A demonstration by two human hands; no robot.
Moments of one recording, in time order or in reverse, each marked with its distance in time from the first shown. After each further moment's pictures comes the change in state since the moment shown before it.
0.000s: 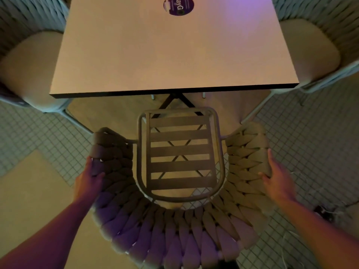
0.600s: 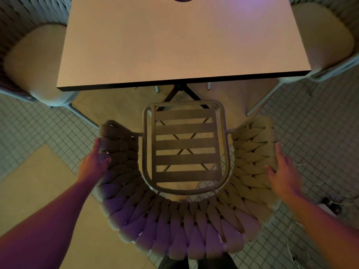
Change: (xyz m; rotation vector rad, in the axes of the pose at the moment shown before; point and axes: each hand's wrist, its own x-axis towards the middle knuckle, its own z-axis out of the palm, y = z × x) left_hand 0.017 0.015 -0.027 0.093 -0.070 0.114; right_hand -0.016 -0.002 0.012 -0.009 0.033 0.027
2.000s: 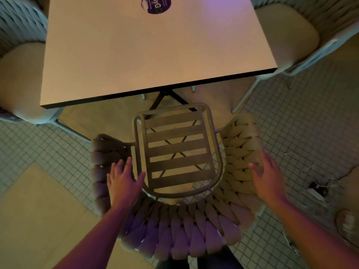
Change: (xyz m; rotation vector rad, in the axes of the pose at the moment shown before) left_hand -0.082 0.083 0.048 0.016 0.023 0.156; right_hand -0.043 -0.004 -0.010 0.140 0.083 0.009
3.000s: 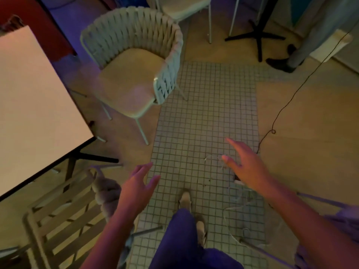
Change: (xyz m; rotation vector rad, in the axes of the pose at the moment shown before) left_hand -0.127 0.558 0.109 -0.095 -0.327 0.626; right_hand 0.109 0.329 -0.335 0.255 0.058 -0.009
